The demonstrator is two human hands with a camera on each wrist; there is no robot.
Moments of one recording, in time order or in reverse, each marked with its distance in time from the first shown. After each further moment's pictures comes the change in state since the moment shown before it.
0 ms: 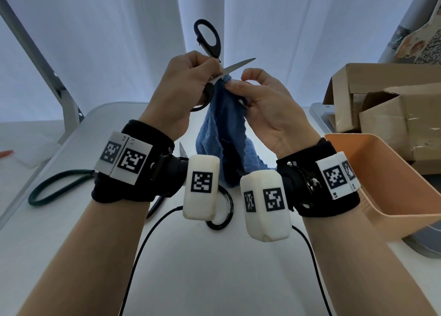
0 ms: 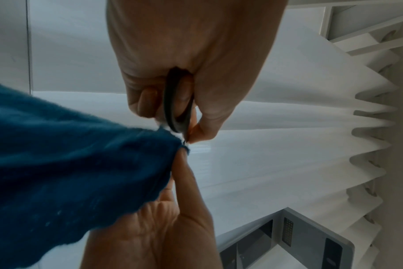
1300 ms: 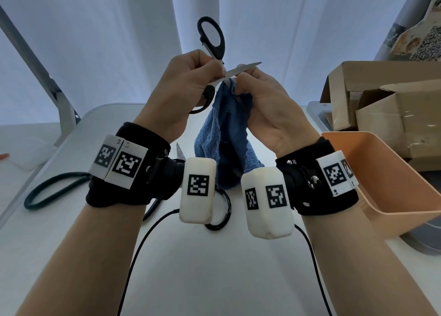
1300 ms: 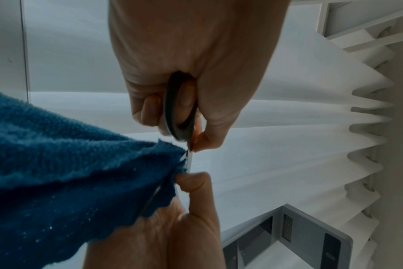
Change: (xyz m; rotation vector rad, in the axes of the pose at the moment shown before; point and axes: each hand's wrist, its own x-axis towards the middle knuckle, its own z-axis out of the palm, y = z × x) left_hand -0.005 0.004 0.004 0.029 -0.051 0.008; right_hand 0.004 0.001 -0.002 -0.007 -0.046 -0.032
